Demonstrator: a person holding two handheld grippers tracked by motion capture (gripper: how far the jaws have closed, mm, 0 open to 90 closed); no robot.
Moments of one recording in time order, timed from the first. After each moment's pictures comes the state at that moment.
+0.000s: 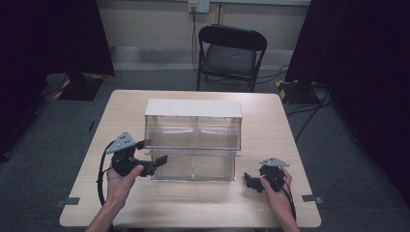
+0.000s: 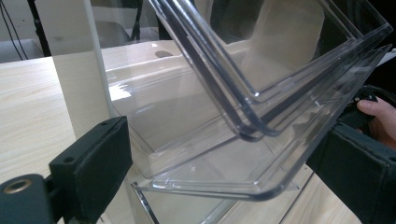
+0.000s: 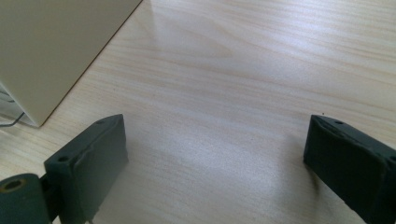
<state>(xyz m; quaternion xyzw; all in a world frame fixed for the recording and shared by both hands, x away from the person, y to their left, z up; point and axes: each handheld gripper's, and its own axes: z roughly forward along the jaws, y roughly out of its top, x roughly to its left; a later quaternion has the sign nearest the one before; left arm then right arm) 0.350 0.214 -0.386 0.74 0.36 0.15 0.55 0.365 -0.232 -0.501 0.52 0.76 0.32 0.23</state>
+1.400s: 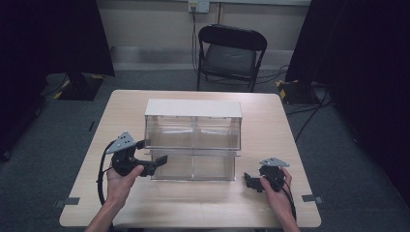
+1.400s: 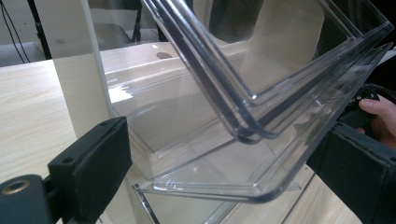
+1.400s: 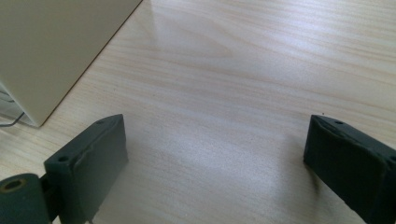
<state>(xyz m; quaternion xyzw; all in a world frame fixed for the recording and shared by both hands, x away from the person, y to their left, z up) 0.351 0.214 -0.386 0.74 0.36 0.15 0.55 0.365 -0.232 -0.501 0.52 0.76 0.32 0.23</state>
